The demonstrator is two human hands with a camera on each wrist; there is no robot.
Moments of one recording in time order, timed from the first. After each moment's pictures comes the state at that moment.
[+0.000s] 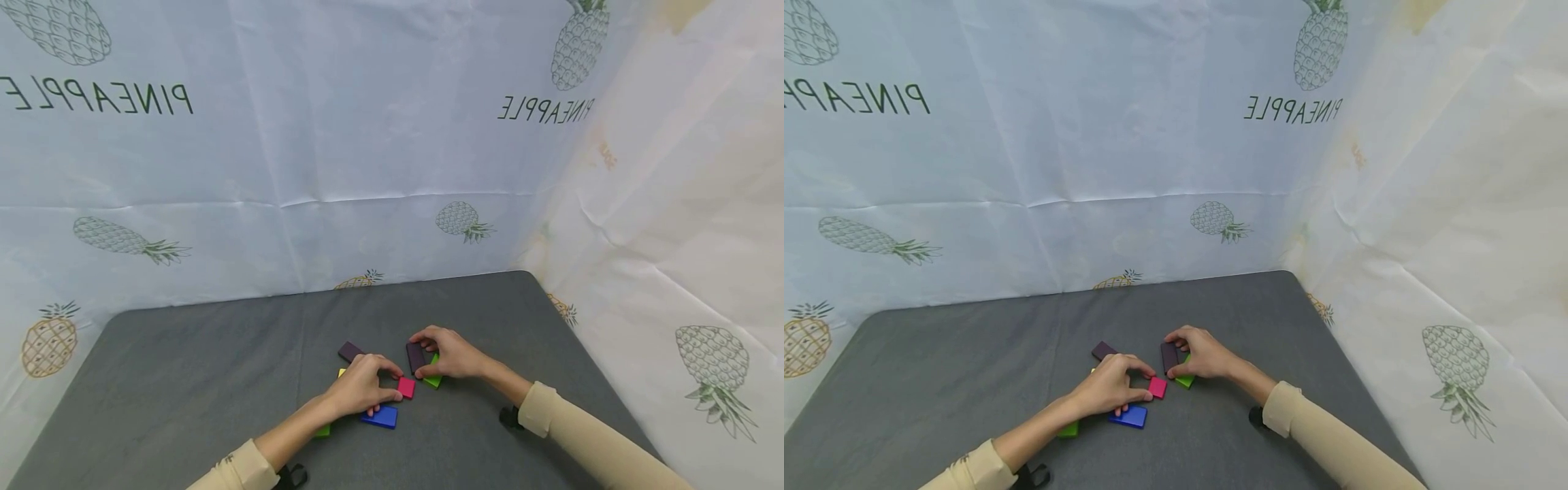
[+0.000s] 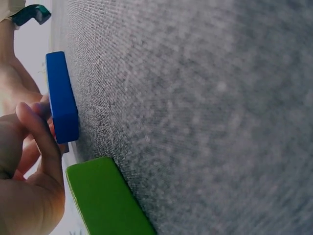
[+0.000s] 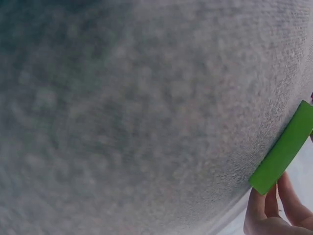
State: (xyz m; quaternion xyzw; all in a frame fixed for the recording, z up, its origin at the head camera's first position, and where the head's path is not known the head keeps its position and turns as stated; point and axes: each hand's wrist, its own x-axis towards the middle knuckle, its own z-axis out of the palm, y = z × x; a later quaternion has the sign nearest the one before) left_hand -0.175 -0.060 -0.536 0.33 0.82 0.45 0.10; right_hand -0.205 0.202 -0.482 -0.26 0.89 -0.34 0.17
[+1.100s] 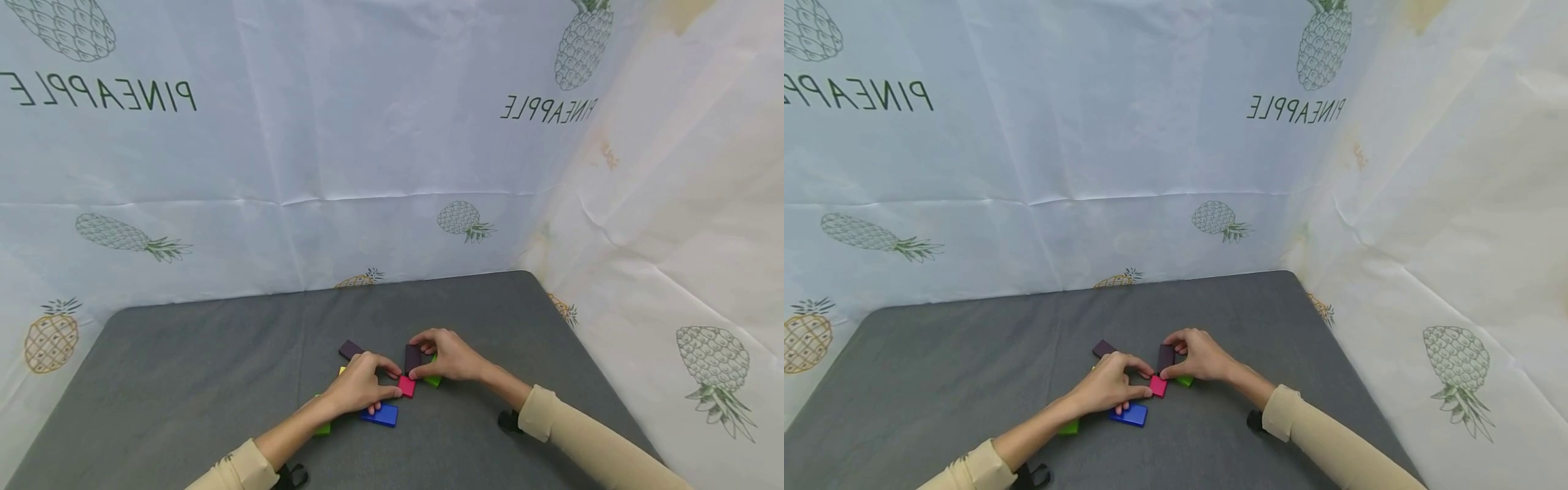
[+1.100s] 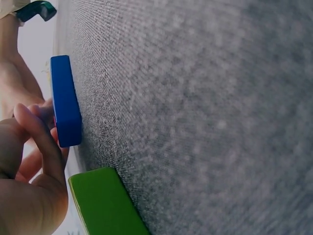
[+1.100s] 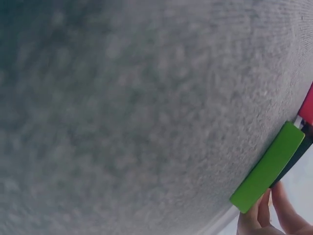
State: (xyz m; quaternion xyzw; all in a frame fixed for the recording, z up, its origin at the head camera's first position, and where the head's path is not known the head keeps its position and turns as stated) left_hand -0.158 -0.059 -0.496 0.25 0.83 0.48 0.17; right_hand -0.197 0.195 -0.481 -0.26 0.89 -0.34 0.14
